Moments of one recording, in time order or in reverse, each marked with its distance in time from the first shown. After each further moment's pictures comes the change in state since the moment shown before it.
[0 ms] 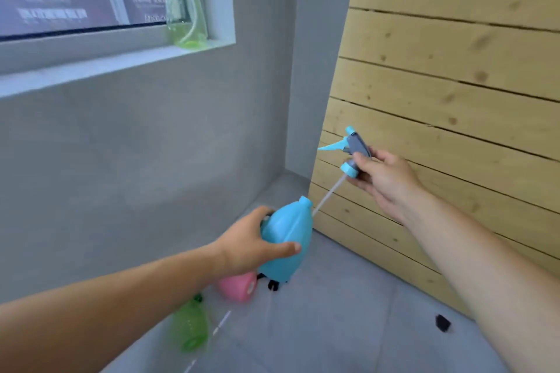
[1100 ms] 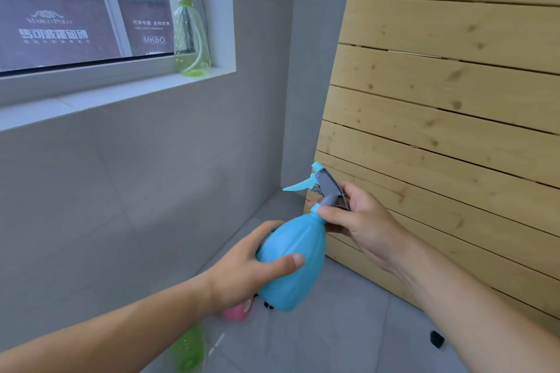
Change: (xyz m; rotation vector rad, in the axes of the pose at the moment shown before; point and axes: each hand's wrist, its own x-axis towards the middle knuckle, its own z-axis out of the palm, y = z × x) left_hand -0.050 0.024 -0.006 -0.418 -0.137 0.145; right_hand -0.074 -0.004 0.016 -0.120 -0.372 -0.043
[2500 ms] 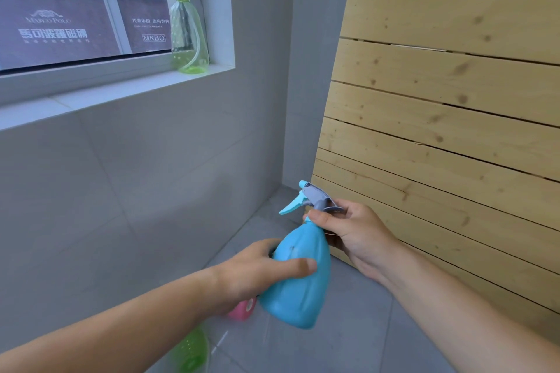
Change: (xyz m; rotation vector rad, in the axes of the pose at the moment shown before) left_hand 0.011 0.006 0.006 -0.003 -0.126 -0.242; right_hand 0.005 0.022 0.013 0.120 0.109 0.127
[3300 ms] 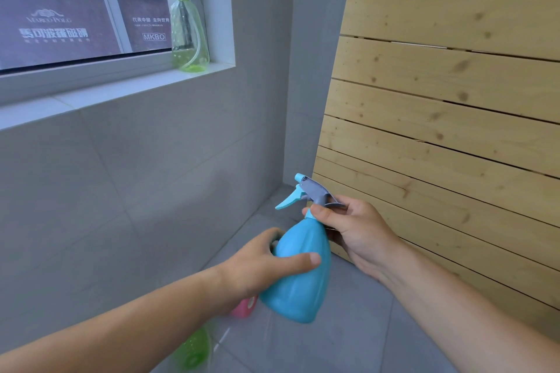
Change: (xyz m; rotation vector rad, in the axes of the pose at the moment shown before) left_hand -0.001 0.001 0.006 -0.026 0.098 0.032; right_hand -0.002 0.000 0.003 0.043 0.021 -0.031
